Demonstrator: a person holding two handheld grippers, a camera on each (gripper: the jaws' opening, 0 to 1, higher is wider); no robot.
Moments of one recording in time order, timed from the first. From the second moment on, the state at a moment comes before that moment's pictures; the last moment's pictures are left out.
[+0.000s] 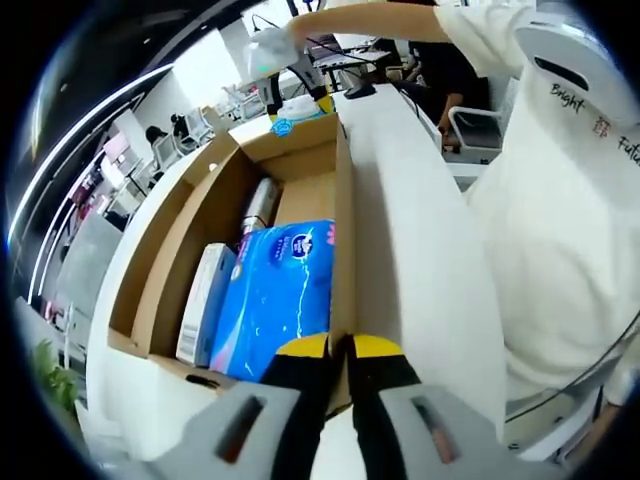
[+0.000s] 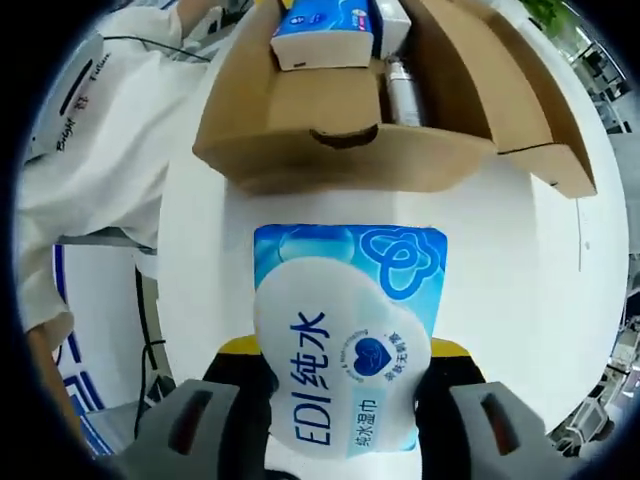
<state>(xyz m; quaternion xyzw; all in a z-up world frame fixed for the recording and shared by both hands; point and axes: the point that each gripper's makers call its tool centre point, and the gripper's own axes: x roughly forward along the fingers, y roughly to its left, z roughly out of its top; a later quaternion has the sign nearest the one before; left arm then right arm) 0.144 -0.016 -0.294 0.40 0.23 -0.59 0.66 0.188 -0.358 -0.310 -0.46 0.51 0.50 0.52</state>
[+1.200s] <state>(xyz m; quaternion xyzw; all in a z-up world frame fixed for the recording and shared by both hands) 0.144 -0.018 -0.294 0.40 0.23 -0.59 0.66 0.195 -0.369 -0.329 -0.48 0.52 0.50 0.51</state>
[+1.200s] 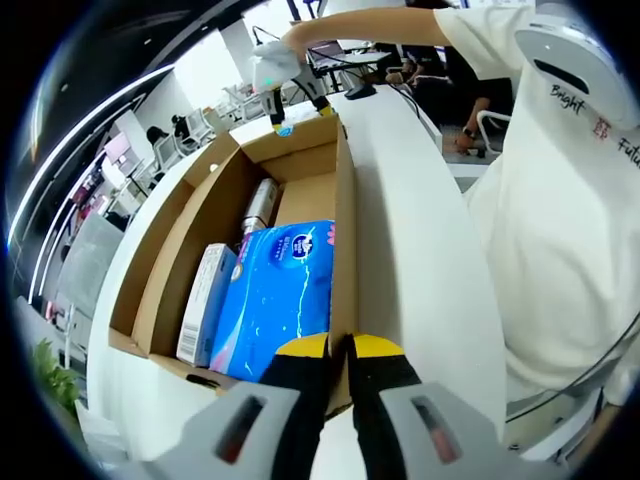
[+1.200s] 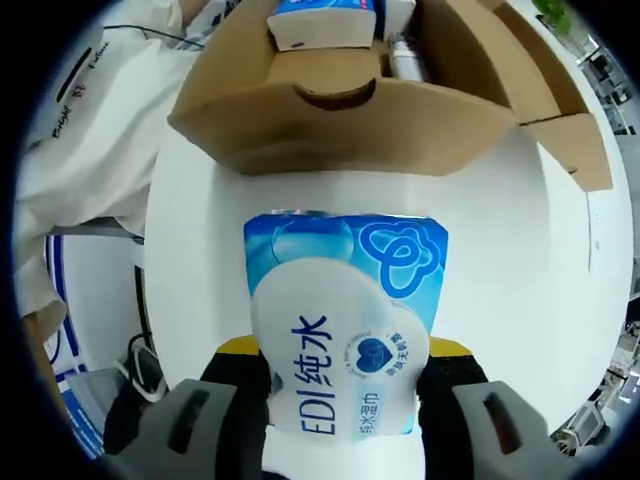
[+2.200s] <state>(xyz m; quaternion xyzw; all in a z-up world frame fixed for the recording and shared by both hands) 0.143 -0.016 -0.293 0.39 0.24 -0.59 0.66 0.198 -0.356 -0.274 -0.45 0.45 0.48 0.60</state>
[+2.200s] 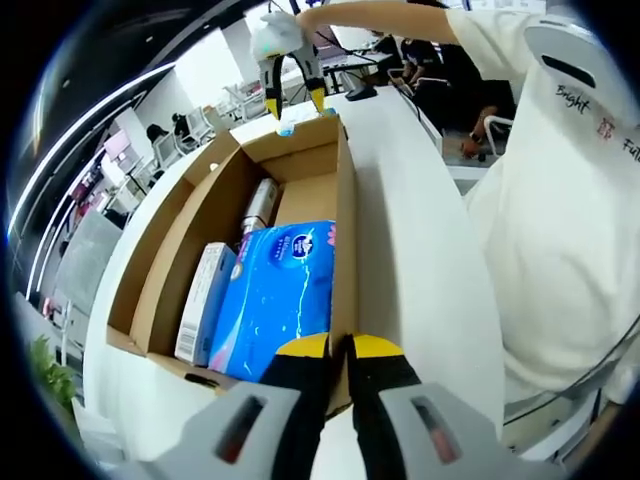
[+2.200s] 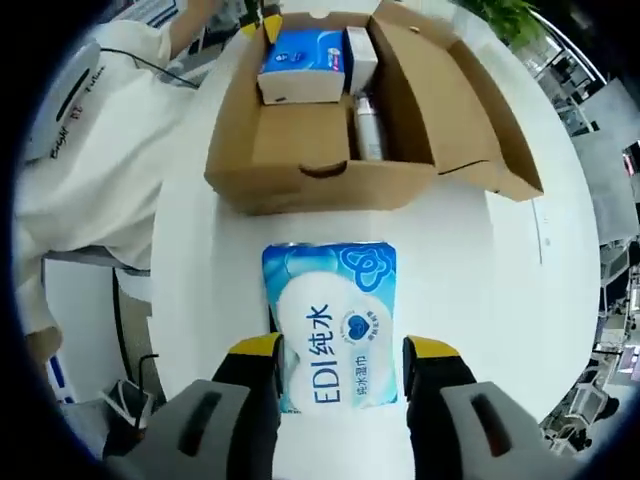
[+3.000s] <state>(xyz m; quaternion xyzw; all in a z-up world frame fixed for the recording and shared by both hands) 0.143 -0.016 -0.294 0.39 0.24 -0.59 0.66 0.220 -0.308 -0.231 -0.30 0.29 0.46 0.78</state>
